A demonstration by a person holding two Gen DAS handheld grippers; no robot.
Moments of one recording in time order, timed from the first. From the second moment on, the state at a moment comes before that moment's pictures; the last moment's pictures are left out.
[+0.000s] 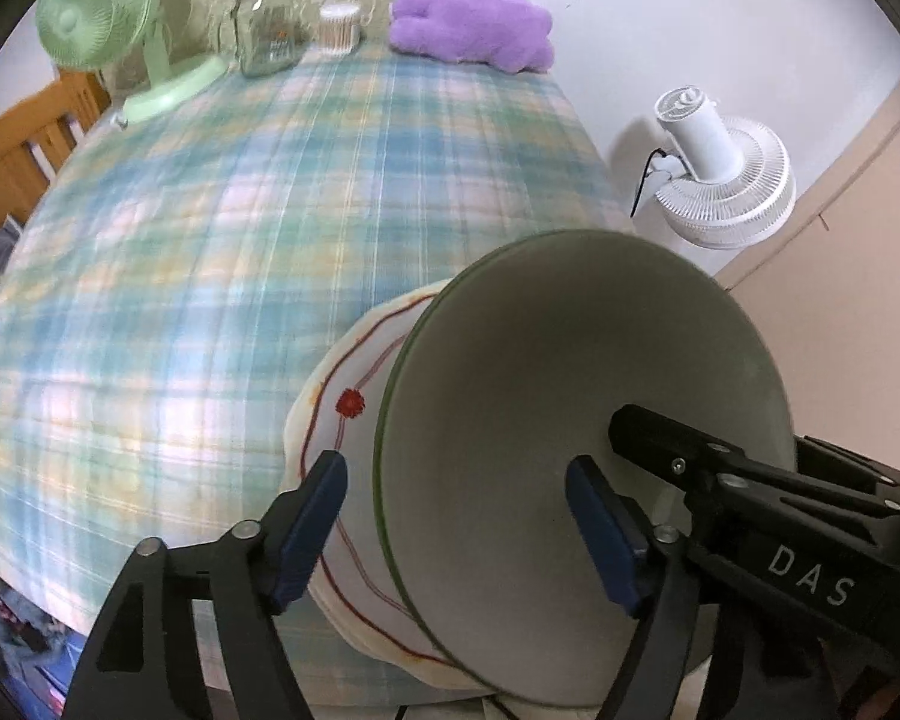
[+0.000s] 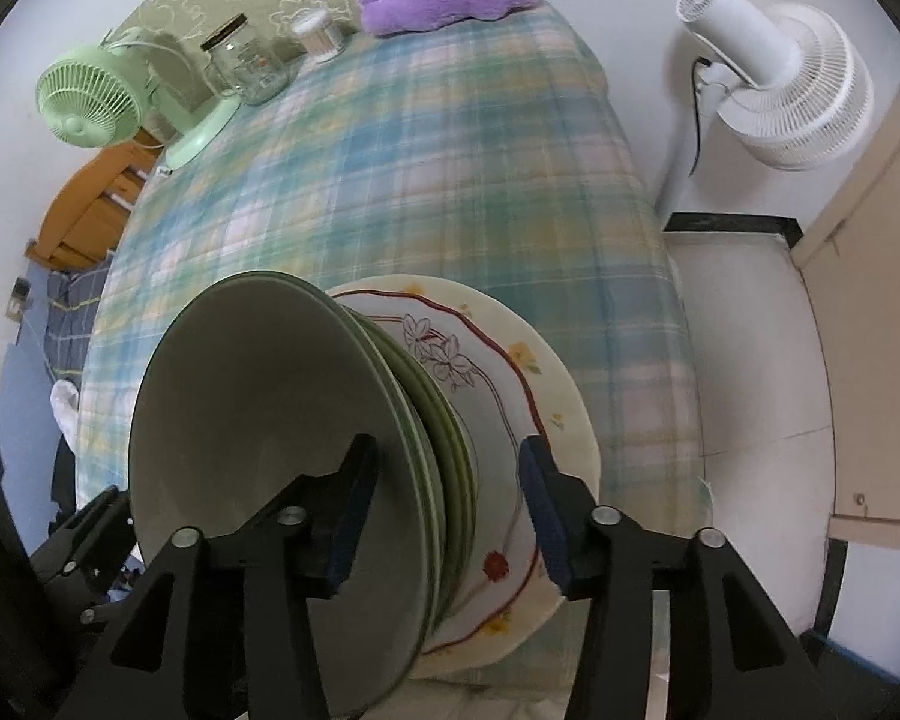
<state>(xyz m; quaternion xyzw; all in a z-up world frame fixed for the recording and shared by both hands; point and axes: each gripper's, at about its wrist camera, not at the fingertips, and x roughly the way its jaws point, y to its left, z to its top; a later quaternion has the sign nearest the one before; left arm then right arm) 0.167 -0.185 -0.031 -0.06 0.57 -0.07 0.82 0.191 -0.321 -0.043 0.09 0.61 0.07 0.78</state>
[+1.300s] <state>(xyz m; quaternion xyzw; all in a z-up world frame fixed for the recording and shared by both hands) 0.094 0.055 0.019 0.00 0.37 -0.03 0.93 0.092 -0.102 0.029 0.02 0.38 -0.03 0.92</state>
